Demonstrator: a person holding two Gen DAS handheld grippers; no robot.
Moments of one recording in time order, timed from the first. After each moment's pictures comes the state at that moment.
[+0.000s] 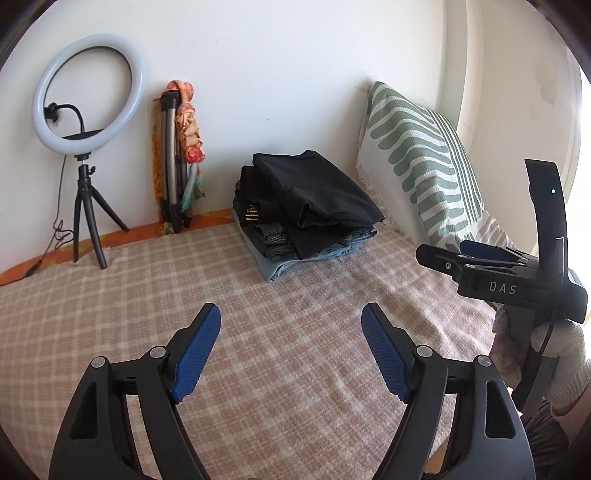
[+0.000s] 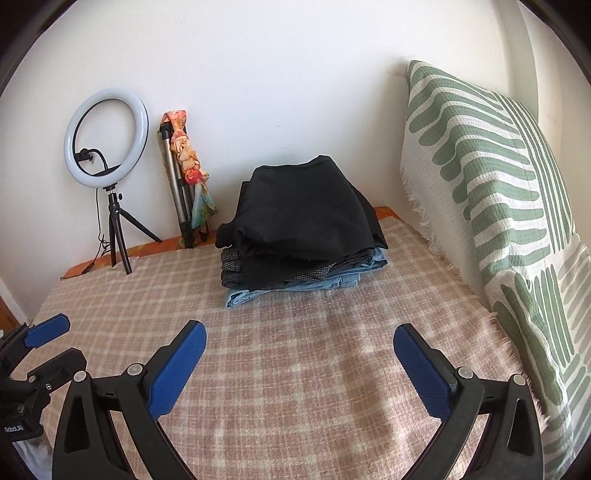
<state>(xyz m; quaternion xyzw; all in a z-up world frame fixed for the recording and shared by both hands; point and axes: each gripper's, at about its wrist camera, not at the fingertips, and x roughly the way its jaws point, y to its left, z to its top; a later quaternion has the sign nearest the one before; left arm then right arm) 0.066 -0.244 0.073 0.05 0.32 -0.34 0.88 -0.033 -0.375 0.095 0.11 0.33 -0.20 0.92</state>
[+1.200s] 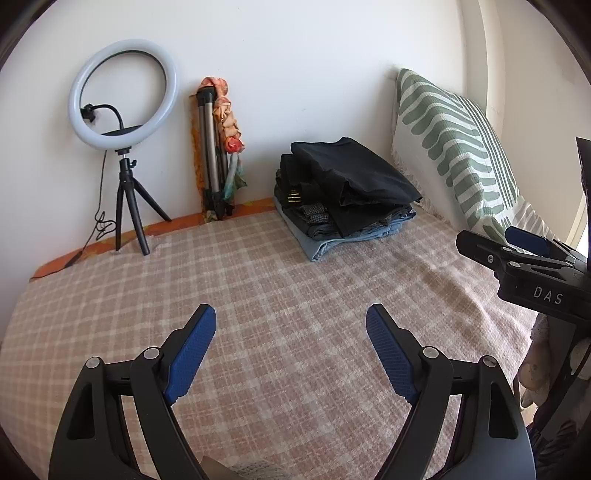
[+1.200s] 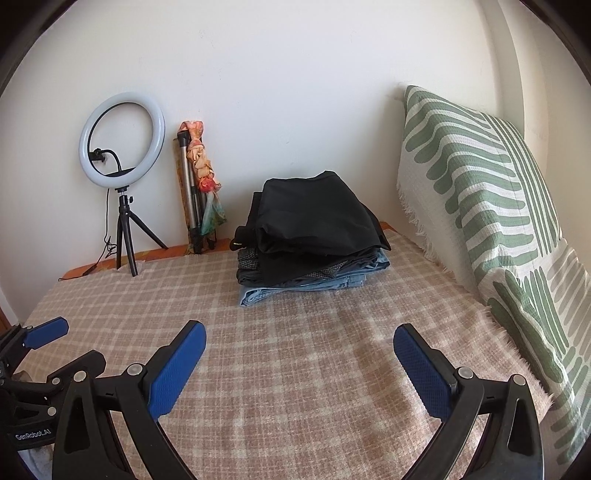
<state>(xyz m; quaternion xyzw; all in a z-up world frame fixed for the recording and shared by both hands) 0.049 -0.233 0.056 0.09 0.31 -0.27 0.91 -0.051 -0.334 0.086 0.09 0.28 -0.22 0.93</state>
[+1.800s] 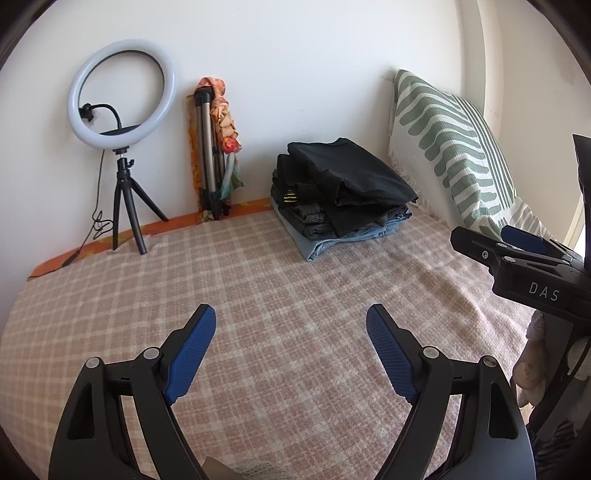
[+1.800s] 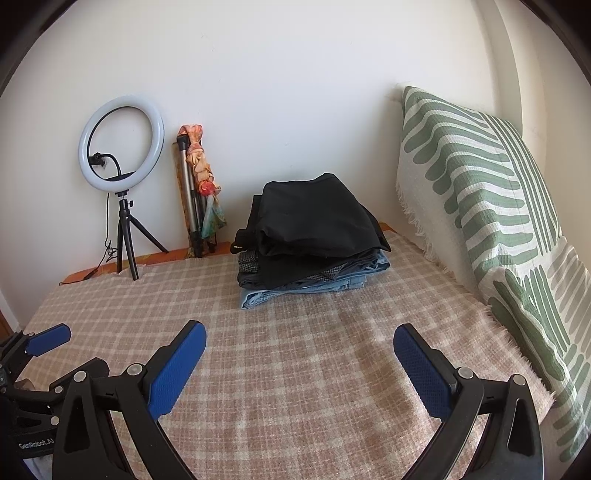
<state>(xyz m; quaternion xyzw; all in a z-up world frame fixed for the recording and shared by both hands) 0.047 -0.233 0.055 0.08 0.31 -0.27 0.91 -0.053 -0.333 0.088 0.09 0.28 -0.23 0.93</state>
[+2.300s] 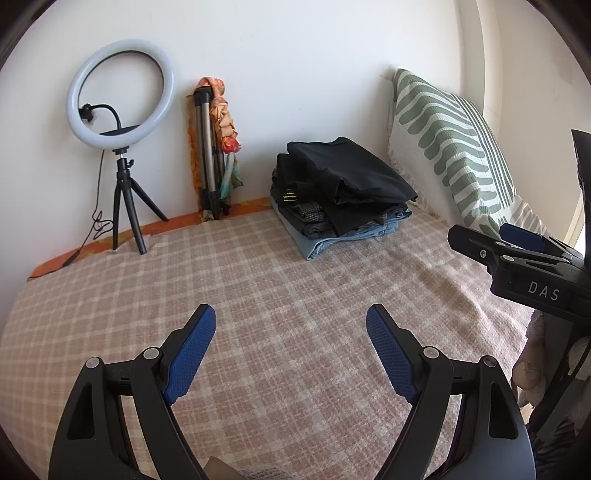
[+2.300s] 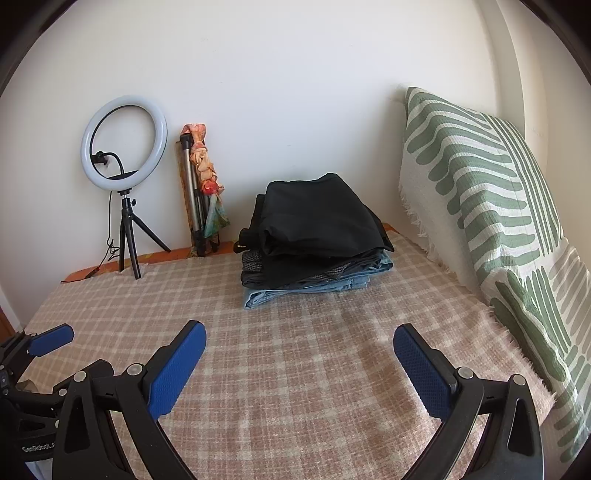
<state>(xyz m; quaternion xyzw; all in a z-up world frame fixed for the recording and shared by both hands) 0.046 -0.234 0.054 0.08 0.31 -0.27 0.91 -0.051 -0.329 0.088 0.09 0.28 -0.22 0.93</state>
